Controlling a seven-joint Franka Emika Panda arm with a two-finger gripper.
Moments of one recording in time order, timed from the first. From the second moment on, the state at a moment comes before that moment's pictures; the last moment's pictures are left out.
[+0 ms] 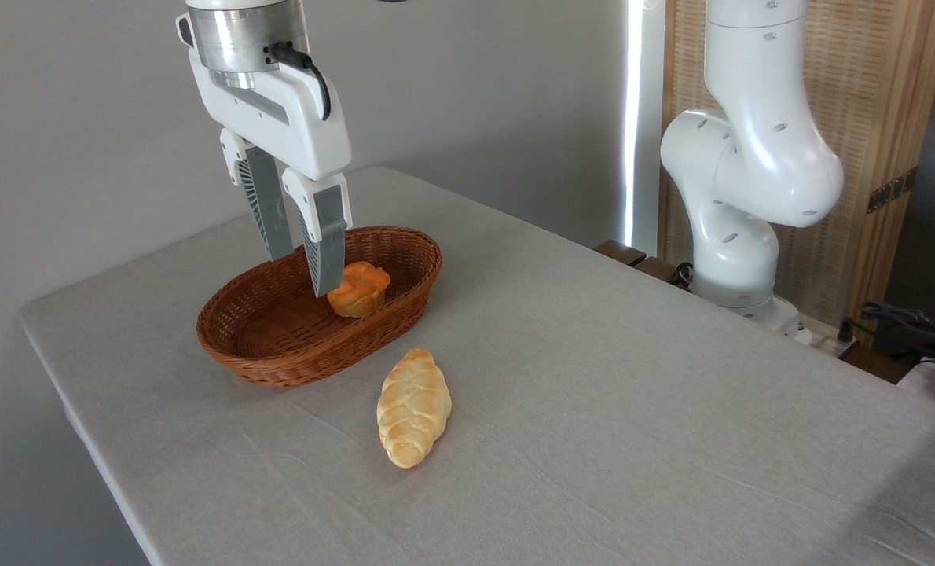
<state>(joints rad) -0.15 0.06 -0.02 -1.56 -0.06 1.68 0.61</state>
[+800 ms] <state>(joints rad) -0.15 0.05 -0.02 -1.56 -0.06 1.66 0.61</state>
